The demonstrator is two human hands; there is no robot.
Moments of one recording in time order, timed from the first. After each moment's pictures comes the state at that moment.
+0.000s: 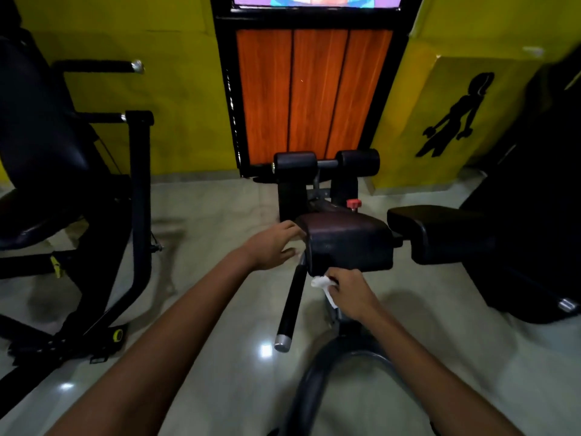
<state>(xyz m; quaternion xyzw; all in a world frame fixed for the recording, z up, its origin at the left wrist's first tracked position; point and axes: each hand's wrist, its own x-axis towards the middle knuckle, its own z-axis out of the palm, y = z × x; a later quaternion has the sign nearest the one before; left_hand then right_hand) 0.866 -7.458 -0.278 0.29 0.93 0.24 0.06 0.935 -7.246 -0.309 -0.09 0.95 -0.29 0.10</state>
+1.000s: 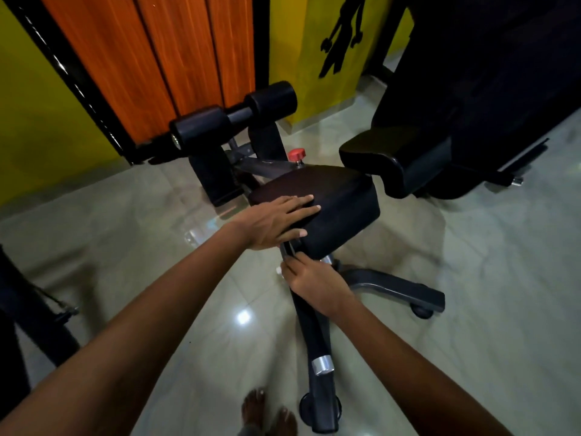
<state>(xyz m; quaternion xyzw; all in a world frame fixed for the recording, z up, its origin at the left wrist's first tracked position) 0.733 -7.430 -0.349 0.60 0.78 0.08 0.12 0.891 -7.332 -0.383 -0.17 0.98 0.08 0.01</state>
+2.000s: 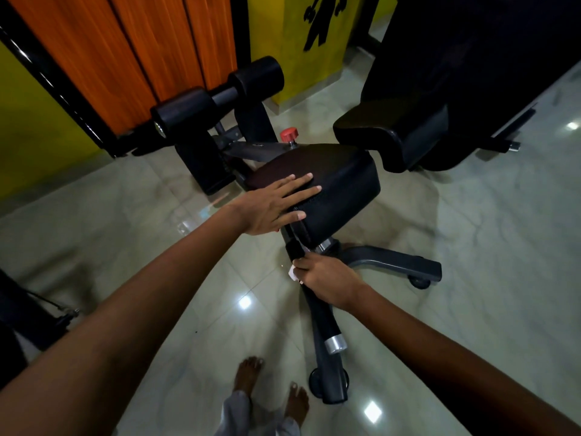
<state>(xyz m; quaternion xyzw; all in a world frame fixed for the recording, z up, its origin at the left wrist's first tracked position) 0.722 -7.432 -0.354 0.60 0.77 0.09 0.20 0.909 -7.330 -0.397 -0.16 0.98 -0.01 0.07</state>
